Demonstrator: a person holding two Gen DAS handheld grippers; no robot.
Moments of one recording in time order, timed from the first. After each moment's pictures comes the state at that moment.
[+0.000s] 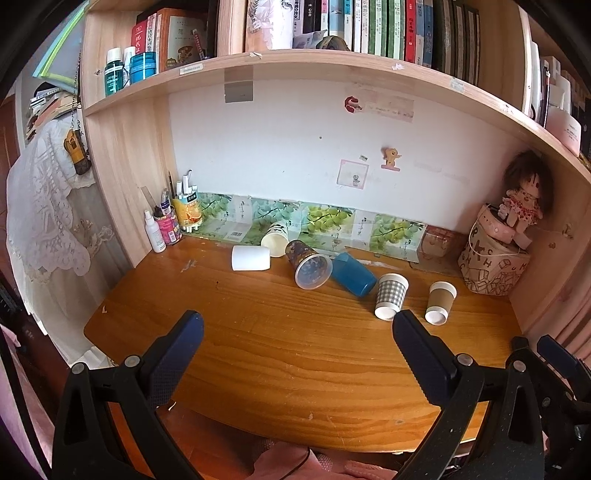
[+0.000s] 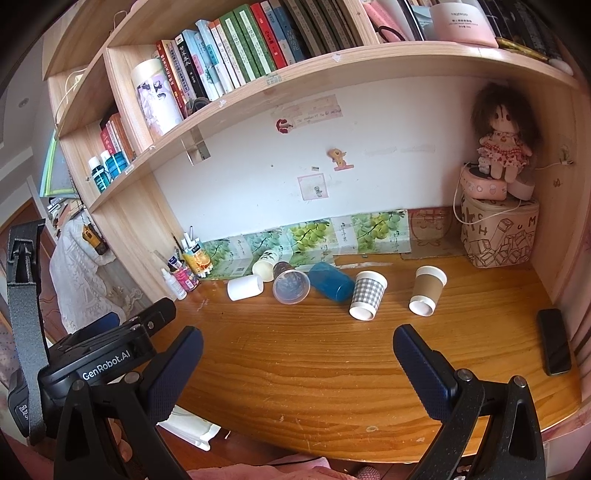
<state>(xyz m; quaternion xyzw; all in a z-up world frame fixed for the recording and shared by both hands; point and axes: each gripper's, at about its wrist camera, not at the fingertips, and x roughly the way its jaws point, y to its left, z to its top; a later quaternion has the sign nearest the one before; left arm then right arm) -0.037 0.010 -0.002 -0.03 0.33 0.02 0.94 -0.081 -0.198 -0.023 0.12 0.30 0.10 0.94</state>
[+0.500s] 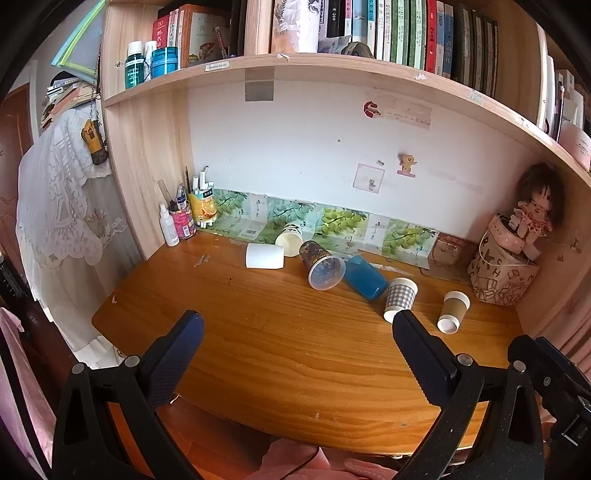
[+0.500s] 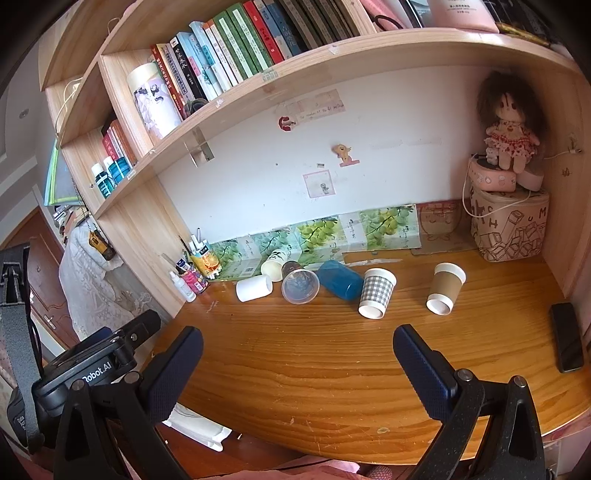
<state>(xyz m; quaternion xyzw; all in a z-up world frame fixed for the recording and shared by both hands) -0.039 0.020 0.000 -0.05 0.33 0.04 0.94 -0.068 -0.201 -0.028 0.15 0.30 0.12 0.93</state>
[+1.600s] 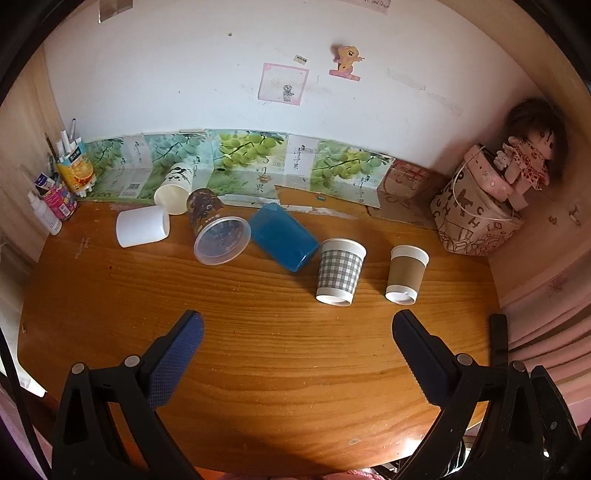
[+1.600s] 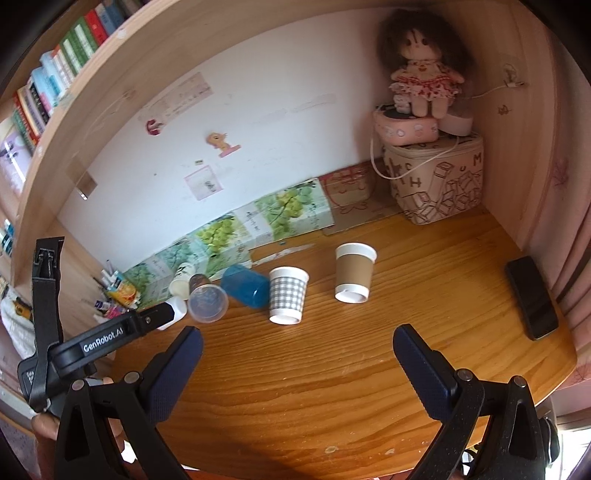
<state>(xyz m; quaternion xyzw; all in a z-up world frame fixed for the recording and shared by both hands) 0.147 -0.062 -0.065 -0.03 0.50 -0.10 0.86 0.010 -0.282 -0.063 0.22 0.37 -0.04 0.90</state>
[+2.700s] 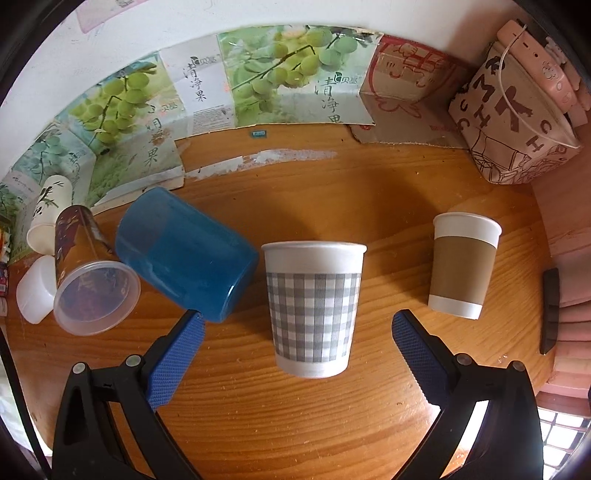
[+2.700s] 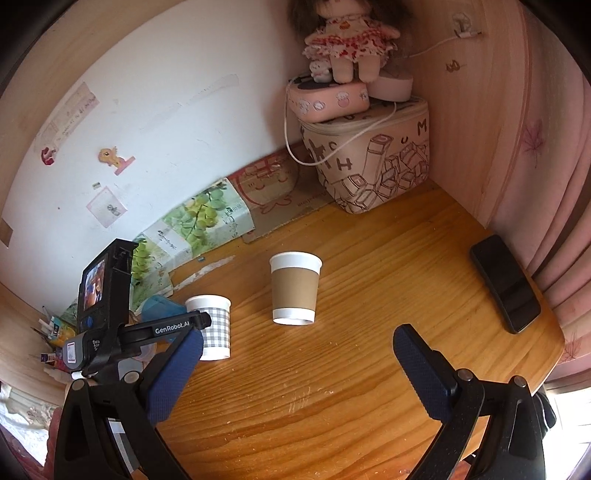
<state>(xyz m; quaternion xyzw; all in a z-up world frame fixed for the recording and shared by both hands) 0.279 -0.173 -0.202 0.10 0.63 -0.15 0.76 0.071 -0.331 -0.110 0.25 0.41 -0.17 0.86</state>
